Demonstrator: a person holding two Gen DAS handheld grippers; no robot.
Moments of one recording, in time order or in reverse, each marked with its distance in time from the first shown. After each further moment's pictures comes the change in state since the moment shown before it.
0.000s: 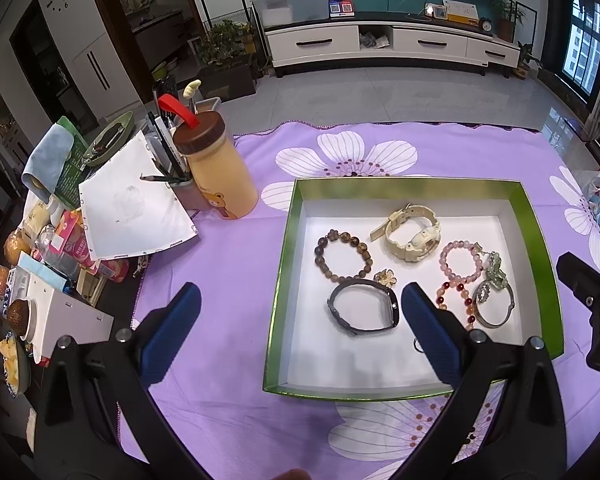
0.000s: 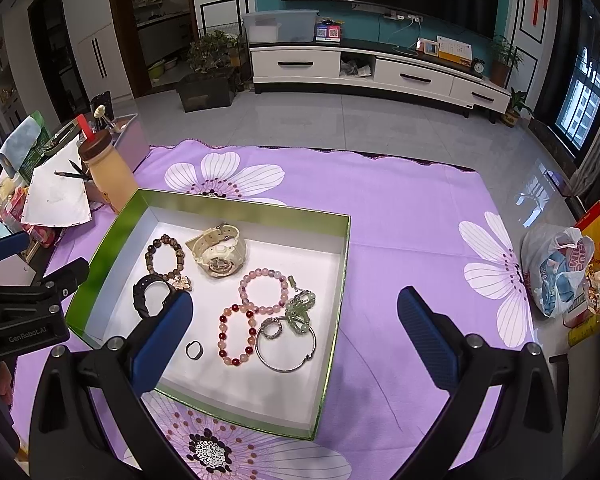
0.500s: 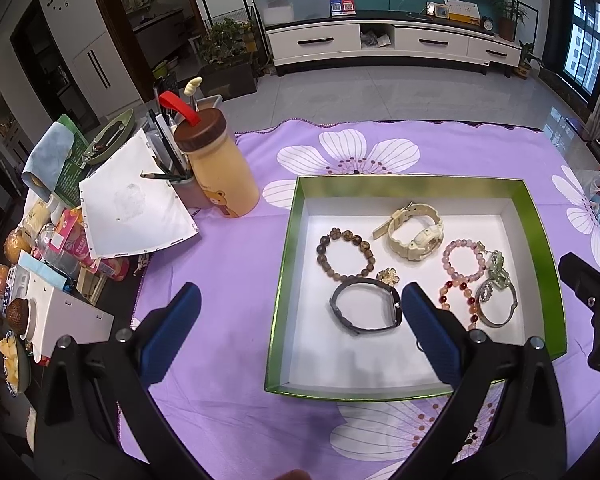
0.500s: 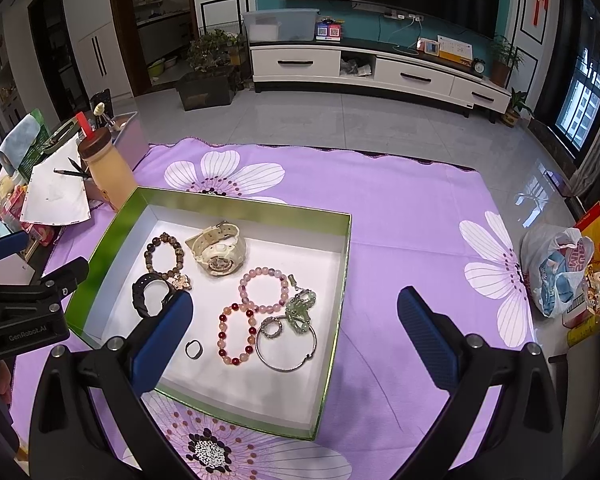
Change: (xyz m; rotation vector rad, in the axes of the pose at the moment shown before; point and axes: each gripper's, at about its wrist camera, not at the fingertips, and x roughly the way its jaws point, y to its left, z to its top) left arm 0.002 0.001 -0.001 0.000 0.003 0.006; right arm 0.001 0.003 -0.001 -0.001 0.002 -0.002
